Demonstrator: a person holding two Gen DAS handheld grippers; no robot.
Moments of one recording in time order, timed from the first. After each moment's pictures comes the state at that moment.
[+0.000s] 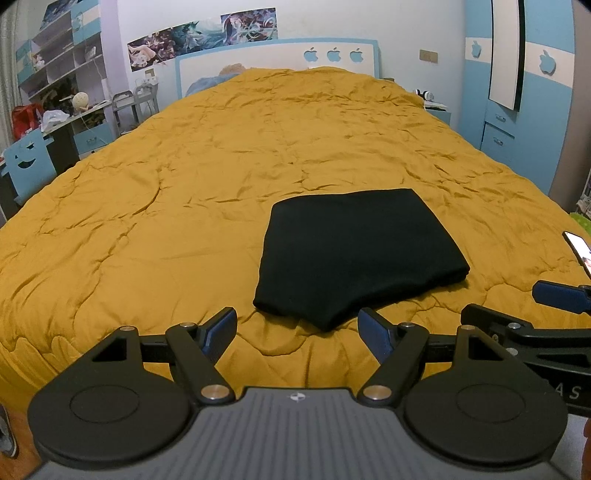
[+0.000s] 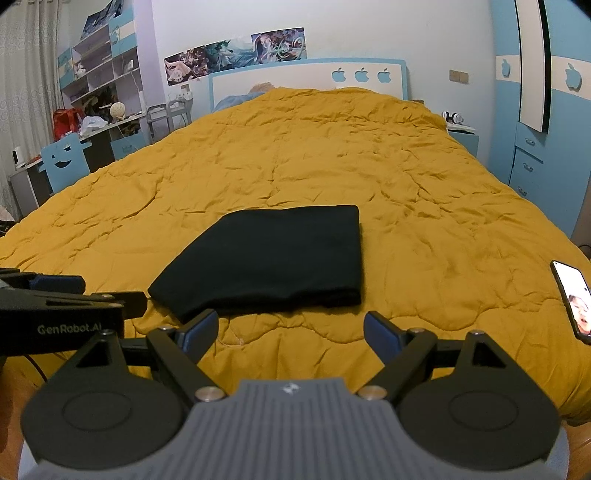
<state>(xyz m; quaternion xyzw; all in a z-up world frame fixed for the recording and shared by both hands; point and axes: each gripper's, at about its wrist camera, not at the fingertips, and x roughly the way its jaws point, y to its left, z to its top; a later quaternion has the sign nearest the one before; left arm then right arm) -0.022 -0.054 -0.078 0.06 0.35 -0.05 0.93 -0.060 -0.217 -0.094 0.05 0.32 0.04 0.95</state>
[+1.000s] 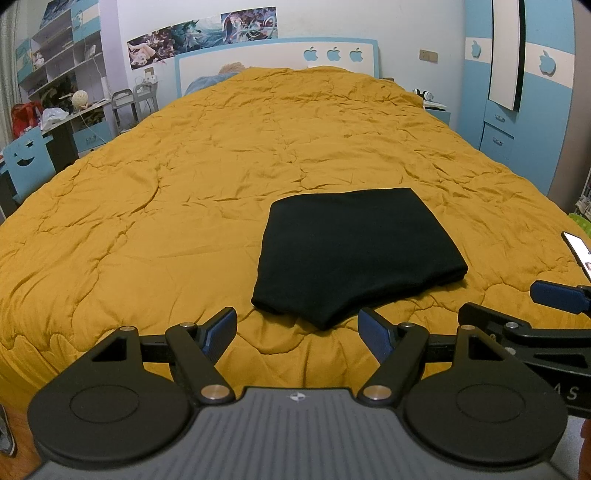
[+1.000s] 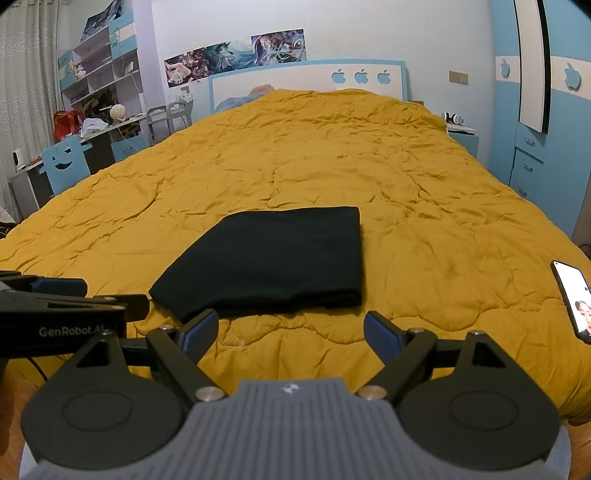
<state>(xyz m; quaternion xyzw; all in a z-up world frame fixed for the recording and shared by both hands) -0.022 -0.054 -0.079 0.06 0.35 -0.05 0.93 -0.061 -0.218 -0.093 0.05 0.32 0.04 0.95</state>
